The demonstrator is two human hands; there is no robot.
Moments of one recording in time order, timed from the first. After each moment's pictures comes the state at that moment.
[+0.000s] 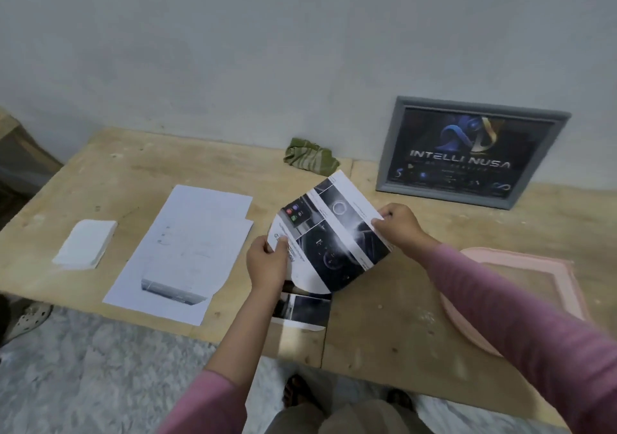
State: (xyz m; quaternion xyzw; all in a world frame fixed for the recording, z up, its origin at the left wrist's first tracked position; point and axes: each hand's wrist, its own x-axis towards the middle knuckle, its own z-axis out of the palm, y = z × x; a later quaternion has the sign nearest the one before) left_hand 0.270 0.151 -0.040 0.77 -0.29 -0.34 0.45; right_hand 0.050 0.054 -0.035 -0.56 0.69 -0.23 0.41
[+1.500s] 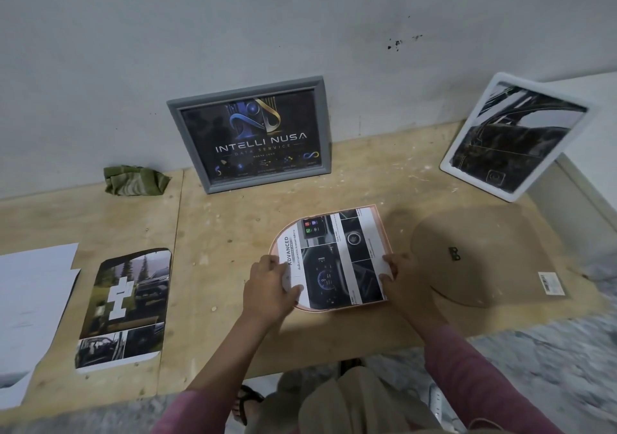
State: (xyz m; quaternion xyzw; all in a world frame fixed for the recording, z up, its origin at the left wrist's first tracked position) left_hand -0.019 0.181 -0.078 0.62 -0.75 -0.22 0.02; right_hand -0.268 0.242 -0.083 -0.49 0.79 -0.26 0.27
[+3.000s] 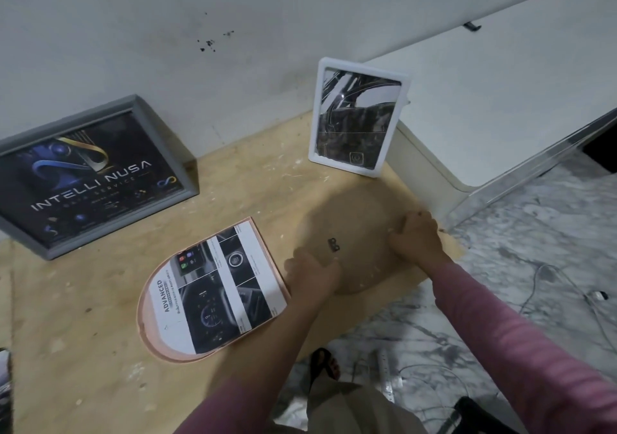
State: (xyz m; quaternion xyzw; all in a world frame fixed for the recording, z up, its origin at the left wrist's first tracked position) left_hand -0.294 0.224 -0.058 0.63 -0.61 -0.47 0.01; right_hand -0.487 0.279 -0.064 -0.30 0.92 -0.12 0.24
